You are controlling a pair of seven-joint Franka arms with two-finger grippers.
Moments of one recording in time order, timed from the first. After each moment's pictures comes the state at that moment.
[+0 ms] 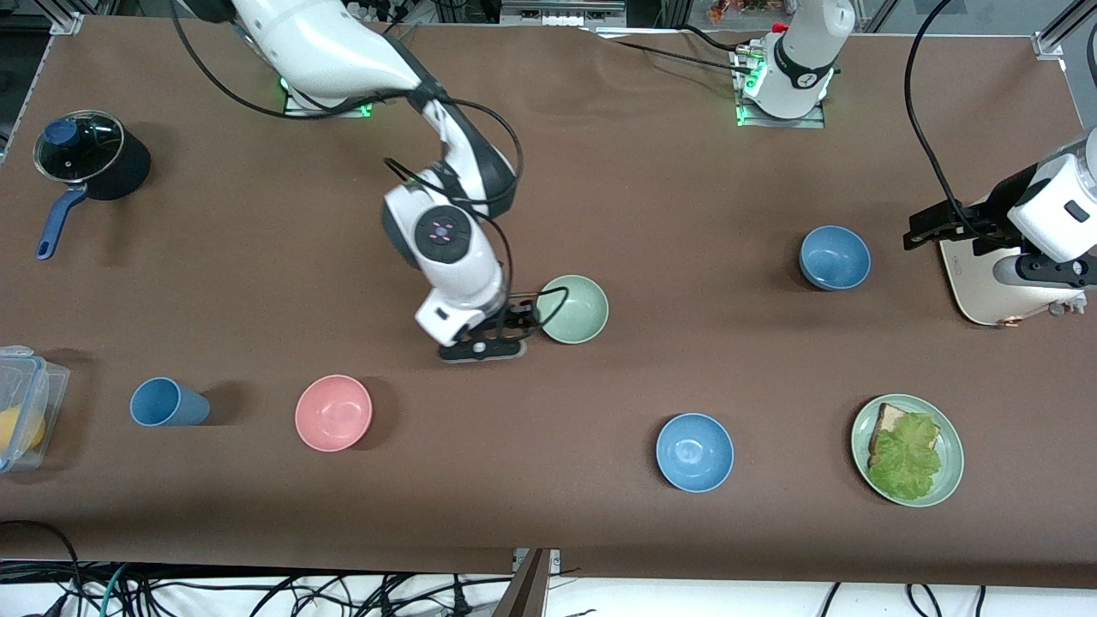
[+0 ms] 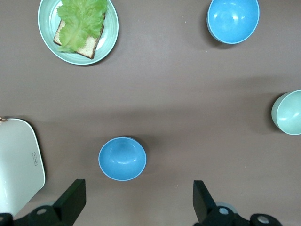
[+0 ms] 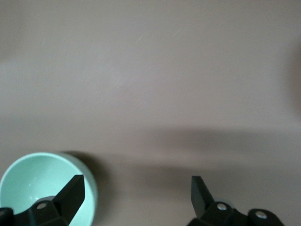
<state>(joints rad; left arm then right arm) -0.03 0.13 0.04 -1.53 -0.08 1.54 0.03 0.56 0.66 0.02 -1.38 -0.01 2.16 0.56</state>
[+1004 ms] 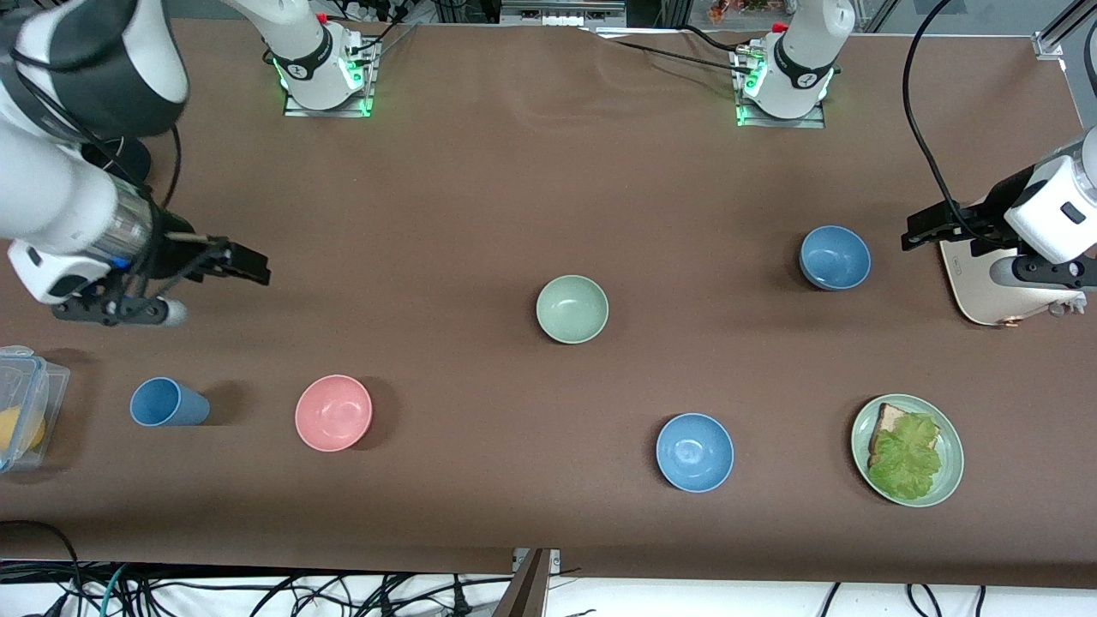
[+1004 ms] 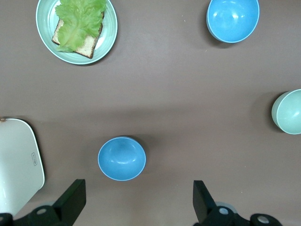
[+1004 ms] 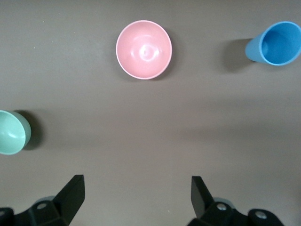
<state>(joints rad) -0.03 0.13 0.04 -1.53 -0.08 1.54 0.03 0.33 0.26 -0.23 -1.39 0.15 1.56 0.16</state>
